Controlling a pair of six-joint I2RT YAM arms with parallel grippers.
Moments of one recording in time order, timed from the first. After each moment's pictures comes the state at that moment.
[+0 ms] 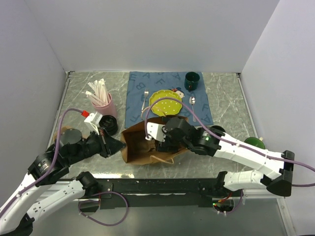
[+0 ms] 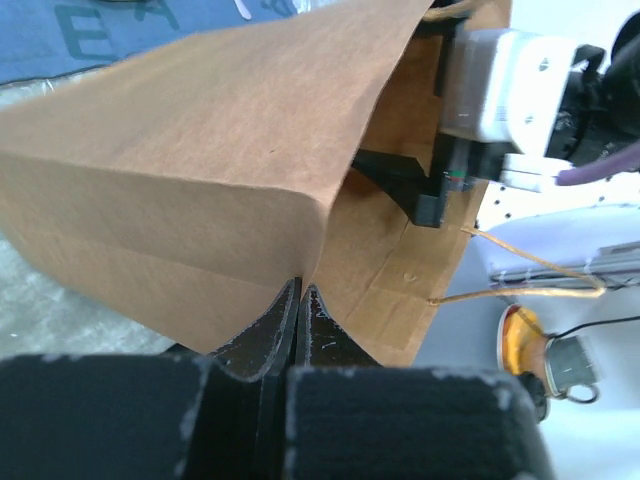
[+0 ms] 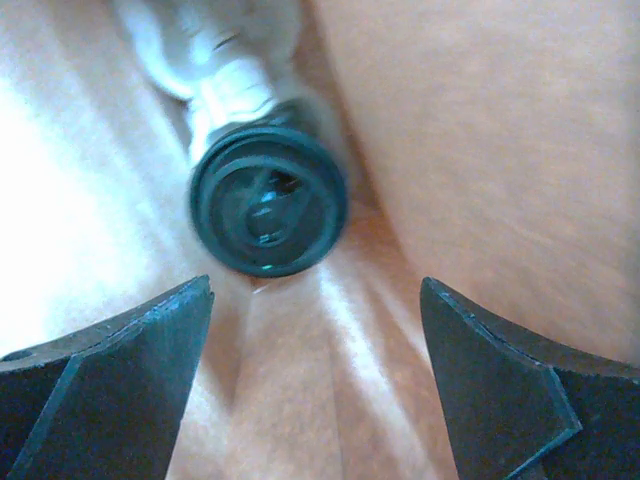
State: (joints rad) left arm -0.78 0.51 0.93 -0.74 0.15 -0.73; right arm 1.12 1.18 1.13 -0.72 0.26 -0.52
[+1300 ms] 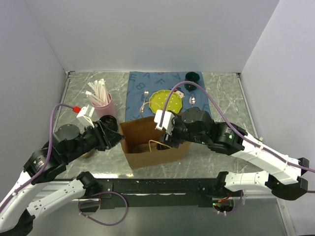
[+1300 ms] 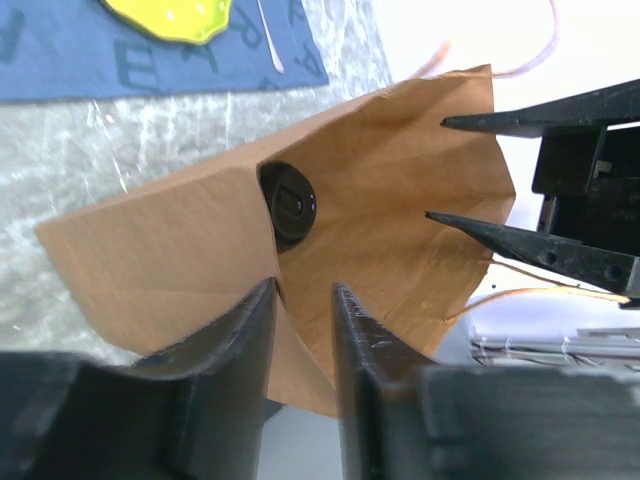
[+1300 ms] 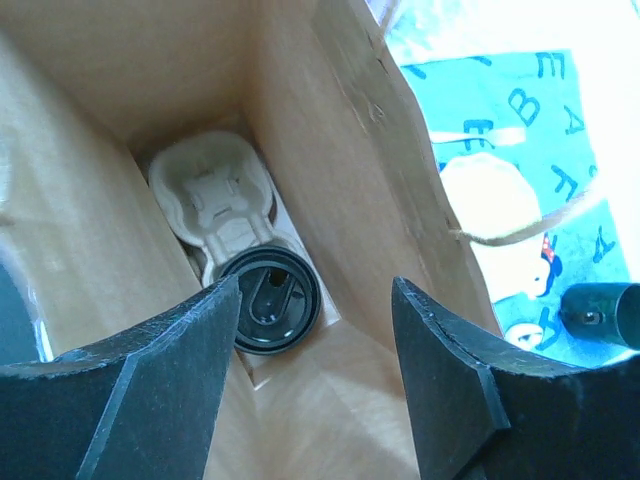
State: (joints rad) left arm -0.78 0.58 1.05 -0.80 0.00 -0.85; right arm 1.11 1.09 1.34 -0.78 0.05 -0.37
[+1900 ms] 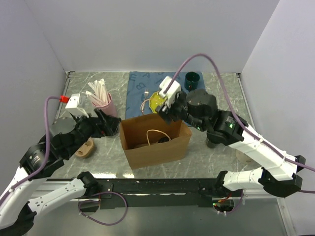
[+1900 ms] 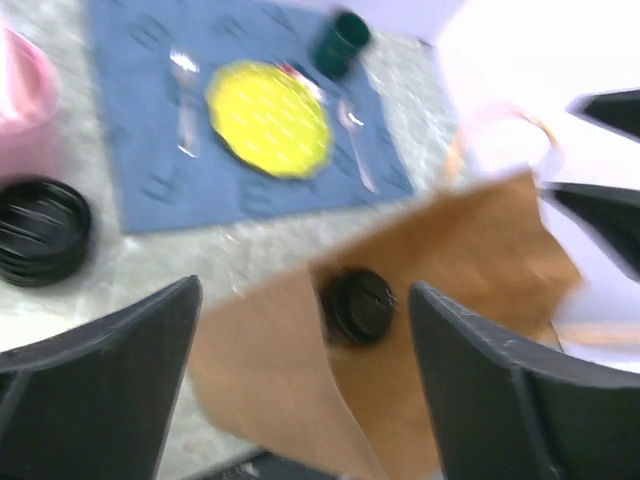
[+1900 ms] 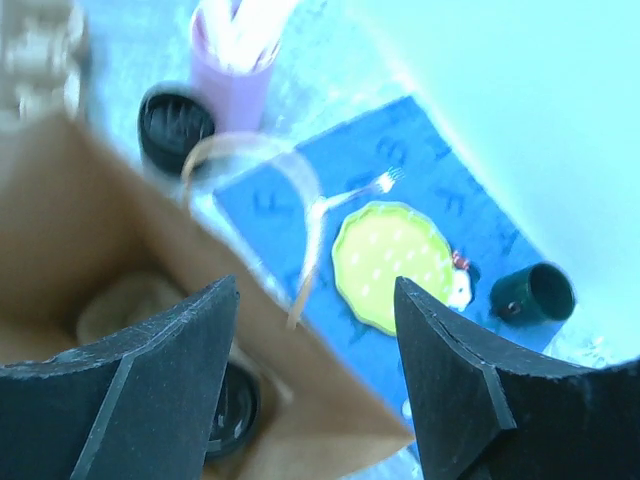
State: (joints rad) left arm -0.78 0.65 1.18 -0.78 -0.28 -0.64; right arm 1.04 1.18 1.51 -0.62 0.24 -0.26
